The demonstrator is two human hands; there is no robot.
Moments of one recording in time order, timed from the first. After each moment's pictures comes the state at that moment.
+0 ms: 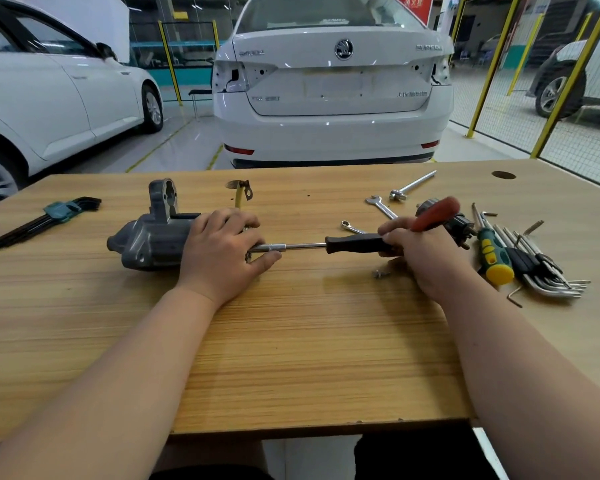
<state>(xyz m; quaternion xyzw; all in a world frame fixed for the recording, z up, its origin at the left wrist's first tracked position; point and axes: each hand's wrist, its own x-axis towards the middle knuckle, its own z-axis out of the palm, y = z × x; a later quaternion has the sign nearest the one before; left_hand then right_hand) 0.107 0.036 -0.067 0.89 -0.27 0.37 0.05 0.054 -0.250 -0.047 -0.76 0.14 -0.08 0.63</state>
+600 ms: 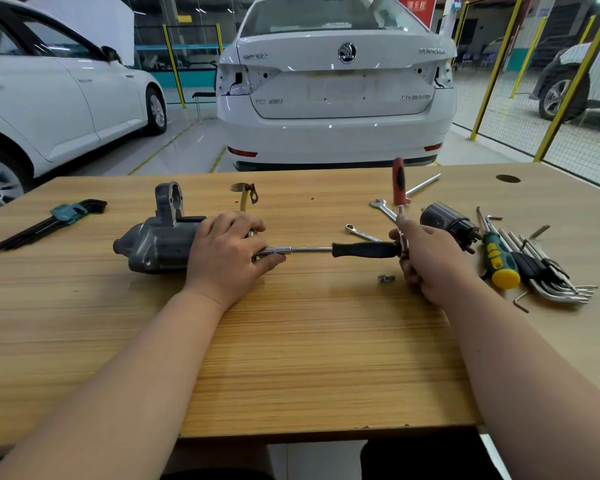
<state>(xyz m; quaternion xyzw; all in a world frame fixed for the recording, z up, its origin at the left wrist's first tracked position) 0.108 0.036 -0.067 0.88 -0.27 0.39 0.05 0.048 -0.240 -0.041 -0.75 0.21 -0.09 0.62</state>
